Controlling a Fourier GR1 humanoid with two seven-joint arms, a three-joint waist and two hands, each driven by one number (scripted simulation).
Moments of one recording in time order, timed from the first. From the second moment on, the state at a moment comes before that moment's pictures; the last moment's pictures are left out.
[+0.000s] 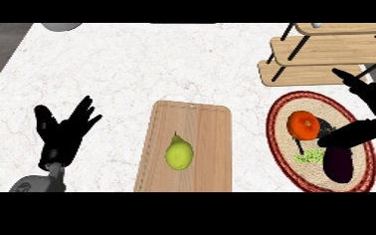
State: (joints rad) left arm -0.06 0.34 -0.10 -1.34 0.33 0.13 0.22; right arm -0.22 -0.69 0.09 -1.63 0.09 0.22 0.71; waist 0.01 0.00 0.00
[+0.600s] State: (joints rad) left arm -0.07 0.29 -0.06 -1.33 0.27 0.11 0.24; right arm -0.18 -0.57 0.10 -1.64 0.29 0.23 0.78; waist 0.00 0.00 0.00
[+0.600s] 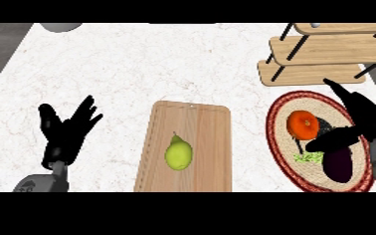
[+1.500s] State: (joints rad) left arm -0.05 0.26 0.00 -1.36 0.22 0.05 0.26; right arm -0.21 -0.42 0.09 -1.45 0.57 0.17 0.67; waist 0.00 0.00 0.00
